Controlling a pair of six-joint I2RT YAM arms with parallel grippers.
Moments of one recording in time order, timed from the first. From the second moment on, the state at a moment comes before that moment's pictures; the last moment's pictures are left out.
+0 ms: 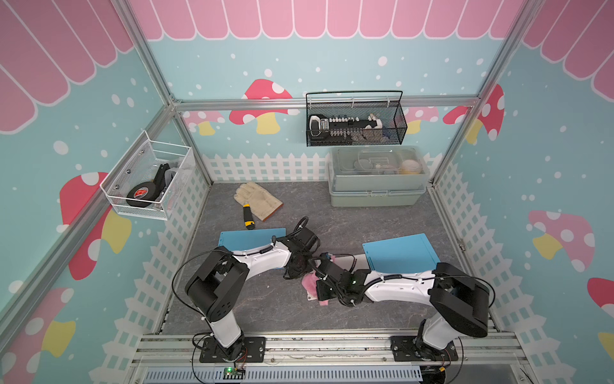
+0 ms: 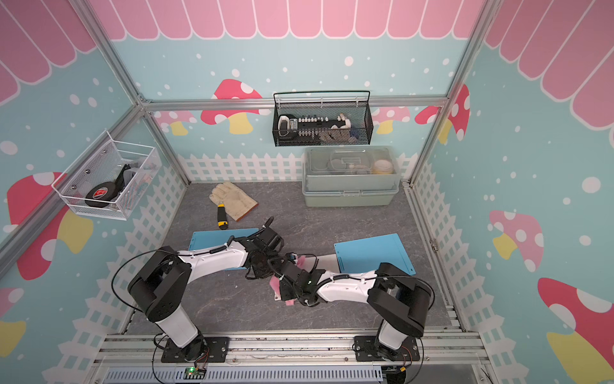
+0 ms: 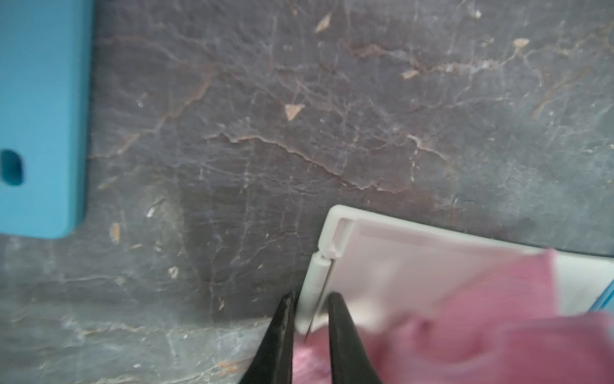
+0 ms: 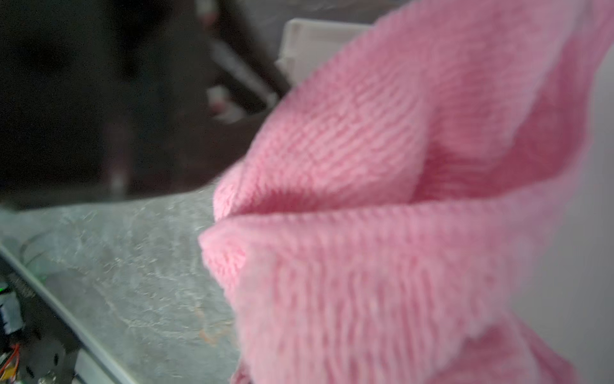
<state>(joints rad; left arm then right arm) -0.66 1.73 0.99 -0.56 0.07 -1.09 1.12 1.65 0.86 -0.18 0.07 0.80</state>
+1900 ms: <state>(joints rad) -0.52 1.34 1.02 -0.70 0.08 -0.99 0.38 1.90 1.39 -0.46 -0.11 0.70</state>
